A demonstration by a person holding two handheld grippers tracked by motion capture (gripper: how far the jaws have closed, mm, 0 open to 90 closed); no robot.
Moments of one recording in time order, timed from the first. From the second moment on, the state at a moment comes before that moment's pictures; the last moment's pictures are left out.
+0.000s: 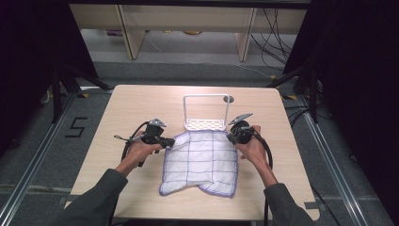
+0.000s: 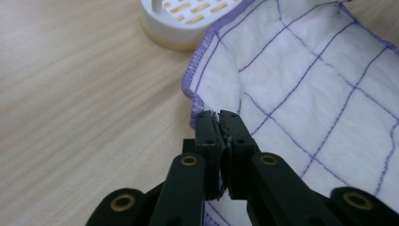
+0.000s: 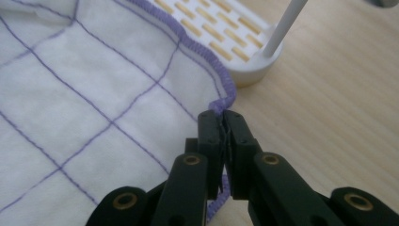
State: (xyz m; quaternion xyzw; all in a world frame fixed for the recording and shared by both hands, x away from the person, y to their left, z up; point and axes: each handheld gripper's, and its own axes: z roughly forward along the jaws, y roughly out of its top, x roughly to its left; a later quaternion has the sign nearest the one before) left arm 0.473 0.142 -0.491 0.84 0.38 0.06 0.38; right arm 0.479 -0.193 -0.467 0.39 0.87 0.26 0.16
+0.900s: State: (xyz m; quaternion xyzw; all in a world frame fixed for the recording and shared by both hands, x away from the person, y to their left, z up) left arm 0.318 0.176 -0.482 0.81 0.37 0.02 0.46; right arm 0.331 -0.217 -0.460 0.38 0.86 0.33 0.11
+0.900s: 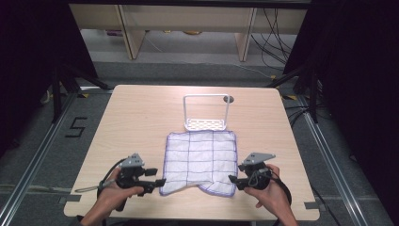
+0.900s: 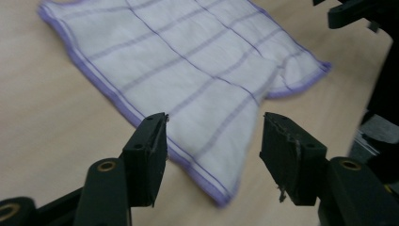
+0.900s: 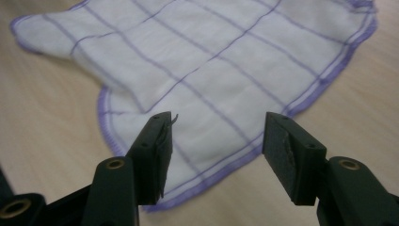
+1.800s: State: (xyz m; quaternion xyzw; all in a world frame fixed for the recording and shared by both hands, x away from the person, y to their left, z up) left arm 0.301 0.169 -0.501 0.86 0.29 0.07 0.42; right arm 0.298 -0.219 -0.481 0.33 0.88 0.33 0.10
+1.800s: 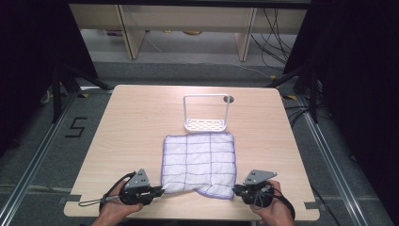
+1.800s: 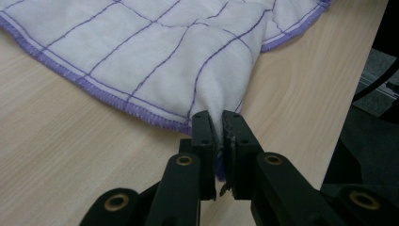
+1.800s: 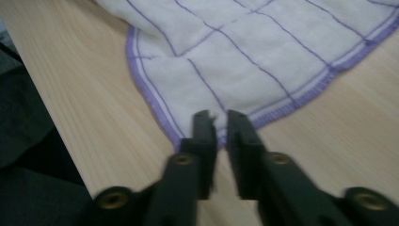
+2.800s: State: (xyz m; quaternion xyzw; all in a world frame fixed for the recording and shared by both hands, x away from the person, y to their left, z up) left arm 0.294 0.181 -0.501 0.85 0.33 0.06 0.41; right arm 0.280 -0.235 -0.488 0.32 0.88 0.33 0.09
